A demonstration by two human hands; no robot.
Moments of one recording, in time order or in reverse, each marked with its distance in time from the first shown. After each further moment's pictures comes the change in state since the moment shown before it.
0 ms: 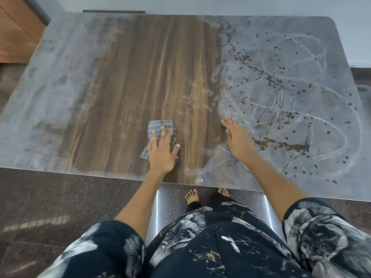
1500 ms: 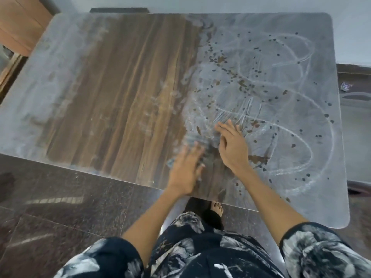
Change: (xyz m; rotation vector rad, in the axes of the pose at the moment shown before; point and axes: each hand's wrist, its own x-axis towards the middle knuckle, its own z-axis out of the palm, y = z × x) left_hand -0.040 0.173 0.095 0.037 -0.032 0.245; right_hand -0.018 0.097 -0.061 0.152 0.191 -0.154
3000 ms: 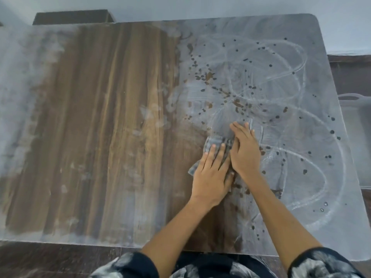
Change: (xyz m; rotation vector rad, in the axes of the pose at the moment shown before) left_hand 0.106 0.029 -0.005 0.208 -0.018 0.271; right_hand 0.080 0.024 0.007 -0.049 0.194 0.294
